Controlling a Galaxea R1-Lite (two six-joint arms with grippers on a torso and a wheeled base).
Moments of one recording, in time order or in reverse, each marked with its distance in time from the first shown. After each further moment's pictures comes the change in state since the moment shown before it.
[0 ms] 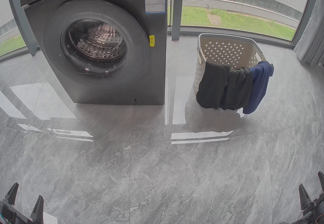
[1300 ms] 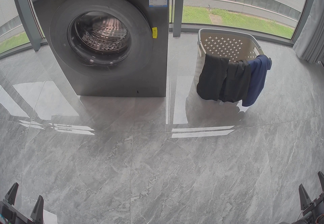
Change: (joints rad) left arm 0.000 0.000 0.000 0.001 -0.001 0.006; right arm 0.000 0.000 0.000 0.000 0.000 -0.001
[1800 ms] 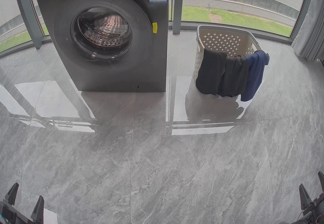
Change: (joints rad) left arm 0.000 0.000 0.000 0.000 -0.002 0.002; right arm 0.000 0.000 0.000 0.002 -0.002 0.004
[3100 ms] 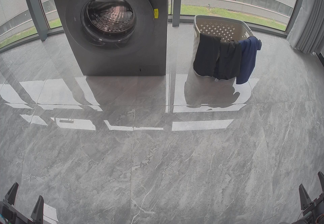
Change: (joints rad) left arm 0.001 0.000 0.000 -0.001 0.002 0.005; right arm 0.000 0.000 0.000 0.000 0.000 0.000
